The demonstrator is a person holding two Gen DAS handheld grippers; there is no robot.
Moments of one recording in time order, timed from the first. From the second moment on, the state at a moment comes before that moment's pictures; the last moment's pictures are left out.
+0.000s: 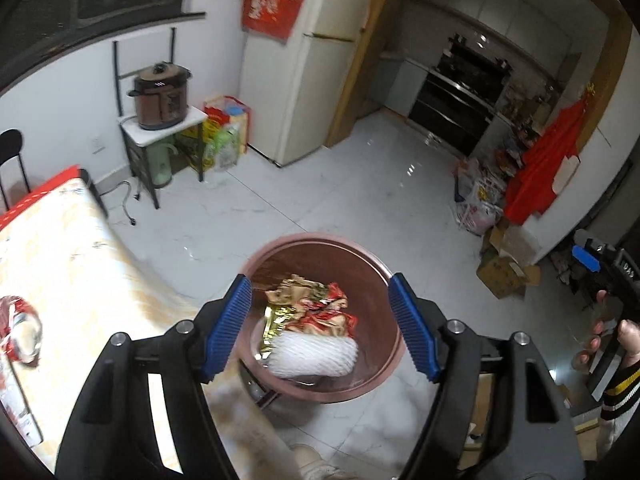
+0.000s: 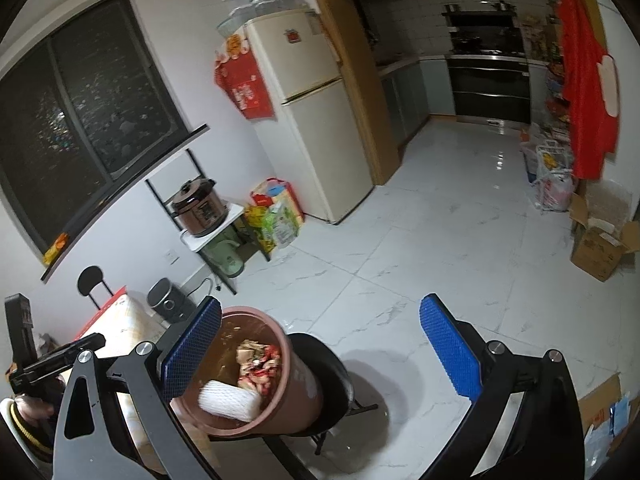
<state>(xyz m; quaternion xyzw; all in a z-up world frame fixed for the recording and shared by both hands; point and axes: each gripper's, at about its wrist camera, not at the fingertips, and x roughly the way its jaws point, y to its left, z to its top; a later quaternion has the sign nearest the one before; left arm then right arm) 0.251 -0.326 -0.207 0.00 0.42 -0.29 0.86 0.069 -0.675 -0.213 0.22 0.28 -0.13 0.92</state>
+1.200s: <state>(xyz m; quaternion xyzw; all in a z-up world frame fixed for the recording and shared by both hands) 0.041 0.089 -0.179 -0.20 0.35 0.09 0.91 0.192 -0.210 -0.258 -0.03 0.44 0.30 0.84</state>
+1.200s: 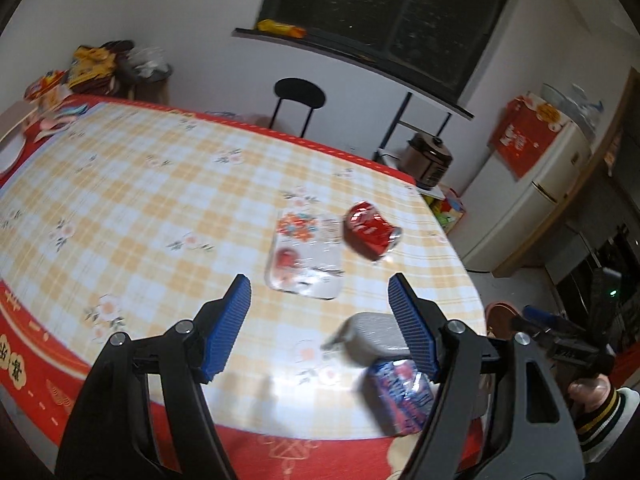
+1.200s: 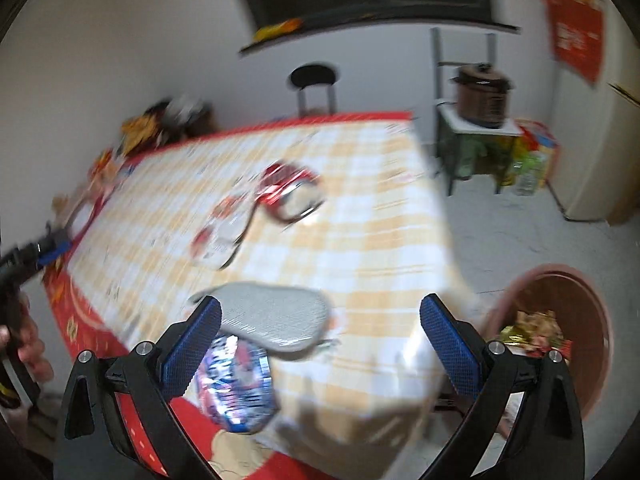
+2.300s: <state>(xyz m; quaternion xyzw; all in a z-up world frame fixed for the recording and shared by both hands) 0.050 0.210 -0.260 -0.25 0.40 0.01 0.88 0.223 -0.064 -0.361 -0.18 0.56 0.23 0.78</state>
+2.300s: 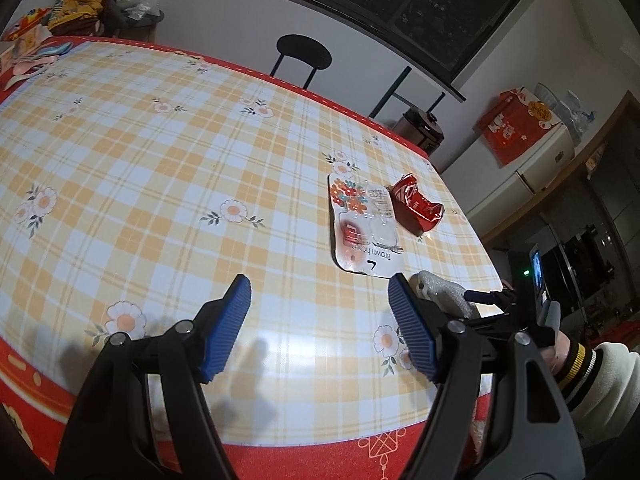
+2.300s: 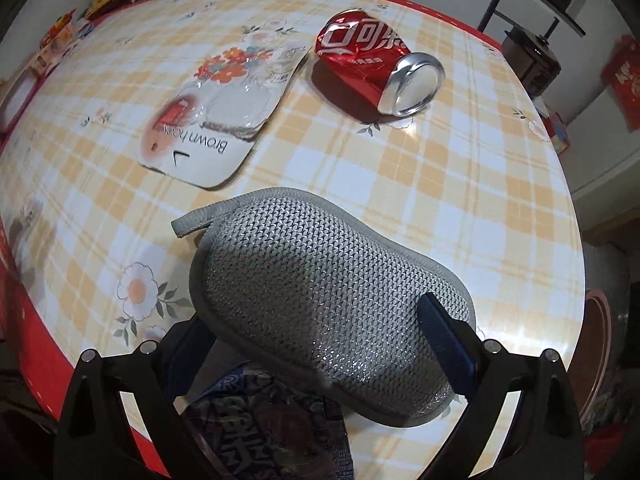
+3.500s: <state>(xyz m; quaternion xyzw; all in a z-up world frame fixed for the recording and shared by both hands) 0.109 0.037 -0.319 -0.26 0.53 -0.14 0.80 0.199 -0.221 -0.254 0.06 0.45 0.25 0.86</state>
